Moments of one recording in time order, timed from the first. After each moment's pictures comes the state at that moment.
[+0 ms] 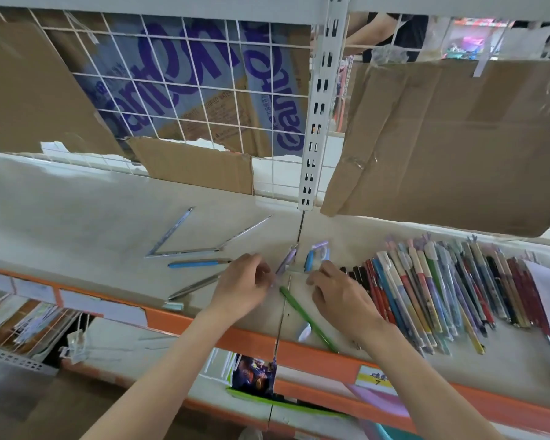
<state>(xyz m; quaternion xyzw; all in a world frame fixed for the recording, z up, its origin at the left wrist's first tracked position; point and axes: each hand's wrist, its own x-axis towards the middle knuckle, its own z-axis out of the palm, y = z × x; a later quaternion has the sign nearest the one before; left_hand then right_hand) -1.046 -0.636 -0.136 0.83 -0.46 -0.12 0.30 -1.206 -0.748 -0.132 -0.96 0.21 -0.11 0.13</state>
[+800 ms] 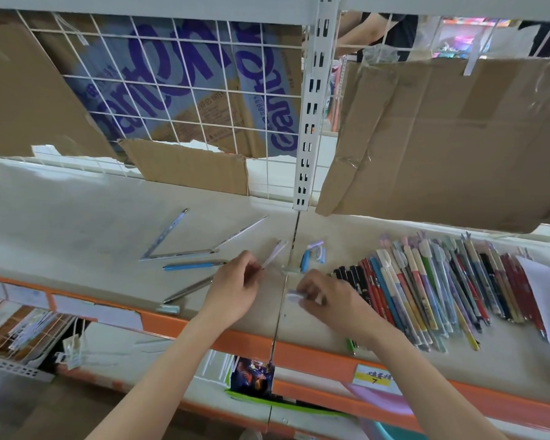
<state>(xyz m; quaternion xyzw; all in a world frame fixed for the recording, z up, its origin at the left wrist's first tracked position) -1.049 -0.627 -0.131 0.81 -0.44 -0.11 0.37 -1.219 -0.744 -0.123 -0.91 0.19 -0.08 0.37</state>
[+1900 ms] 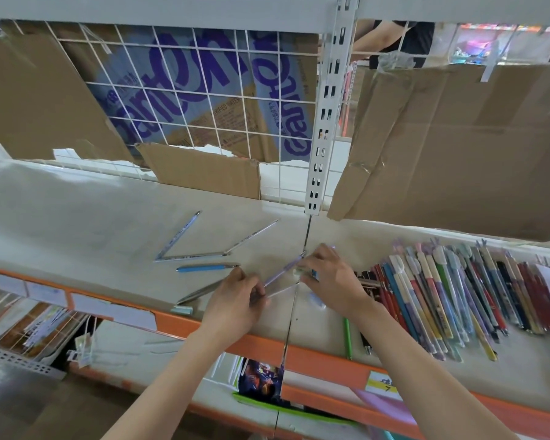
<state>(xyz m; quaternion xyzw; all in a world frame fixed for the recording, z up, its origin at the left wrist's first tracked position) -1.048 -0.604 -0.137 0.86 -0.46 -0.09 0.23 -1.171 -0.761 -0.127 -0.94 0.24 -0.12 0.23</state>
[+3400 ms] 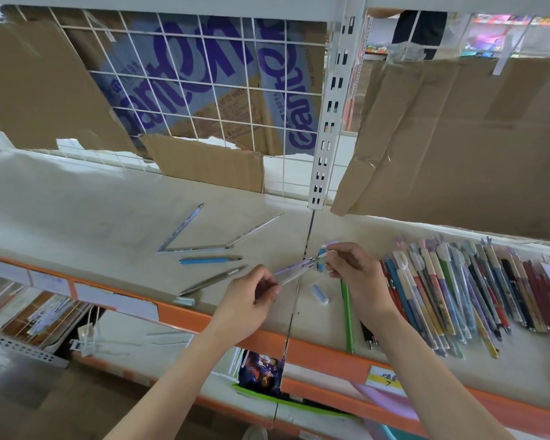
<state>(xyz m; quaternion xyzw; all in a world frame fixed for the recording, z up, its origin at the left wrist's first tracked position) -1.065 -0.599 -0.129 0.76 -0.45 -0.20 0.42 -1.198 -0.755 -0.125 -0.63 0.31 -0.32 0.64</state>
